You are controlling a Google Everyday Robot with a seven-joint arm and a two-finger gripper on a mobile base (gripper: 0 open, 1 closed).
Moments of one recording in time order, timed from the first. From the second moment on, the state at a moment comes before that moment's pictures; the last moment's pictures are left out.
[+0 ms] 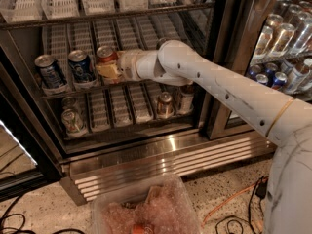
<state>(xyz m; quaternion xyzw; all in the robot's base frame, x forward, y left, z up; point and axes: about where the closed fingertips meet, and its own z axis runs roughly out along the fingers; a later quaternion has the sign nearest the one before) 0.716 0.159 0.845 -0.44 0.66 0.32 0.52</state>
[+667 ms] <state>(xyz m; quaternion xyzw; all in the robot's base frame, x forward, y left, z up) 0.711 0.156 0.858 -0.46 0.65 0.32 0.51</state>
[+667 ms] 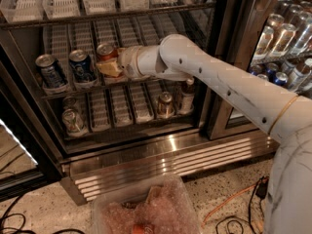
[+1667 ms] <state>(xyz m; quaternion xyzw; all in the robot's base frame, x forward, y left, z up) 0.670 0.137 0.911 -0.52 0.61 0.31 0.52</state>
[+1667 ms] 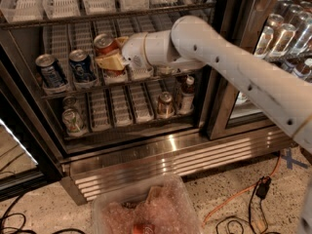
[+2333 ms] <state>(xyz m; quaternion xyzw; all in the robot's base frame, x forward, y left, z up) 0.577 0.079 1.011 -0.63 0.51 0.28 0.51</state>
